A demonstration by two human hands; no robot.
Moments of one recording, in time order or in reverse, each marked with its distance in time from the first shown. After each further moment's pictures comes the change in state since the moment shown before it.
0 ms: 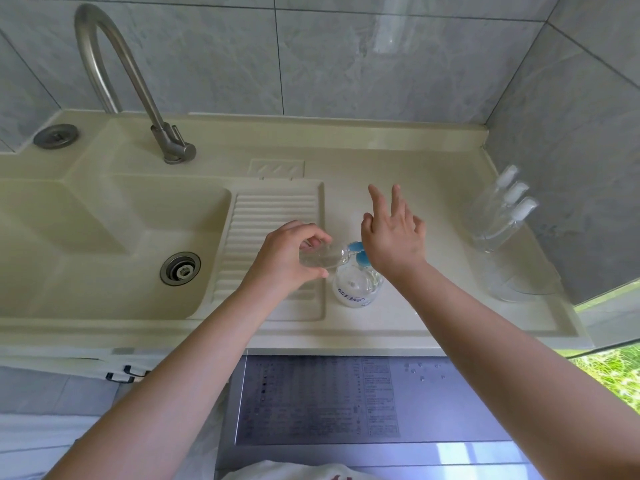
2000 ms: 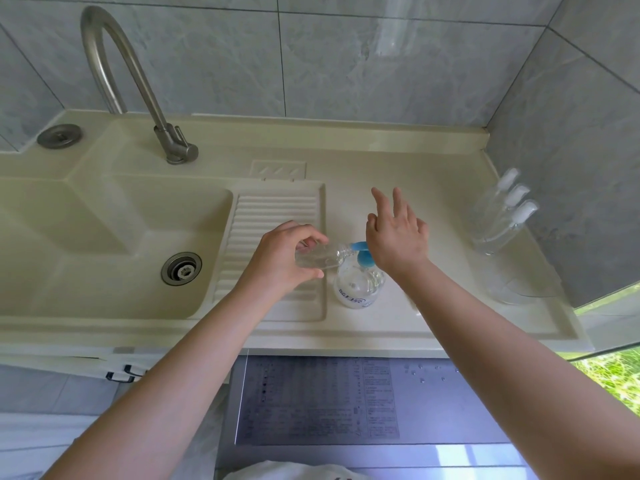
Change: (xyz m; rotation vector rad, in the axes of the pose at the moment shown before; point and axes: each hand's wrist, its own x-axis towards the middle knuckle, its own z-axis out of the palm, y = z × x) left_hand -0.001 -0.006 -0.006 0.024 0.000 -0.013; right_hand 0.002 0.002 -0.002 0.039 -0.047 0.025
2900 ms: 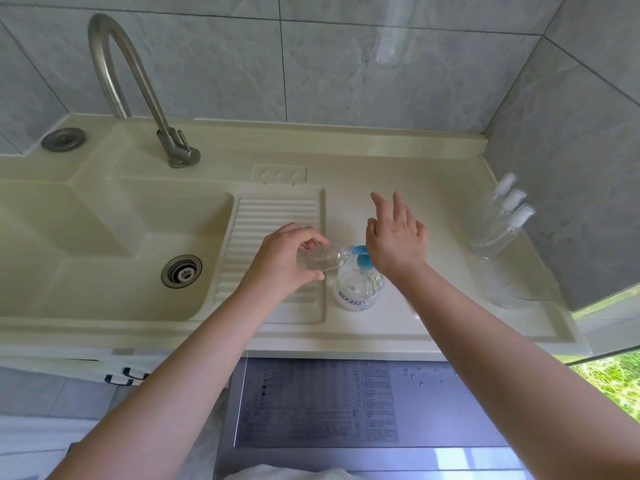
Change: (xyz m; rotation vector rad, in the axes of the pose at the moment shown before) left_hand -0.001 0.002 0.001 0.000 0.001 -0.013; right_hand -0.002 0.001 -0.001 -0.003 0.027 -0.019
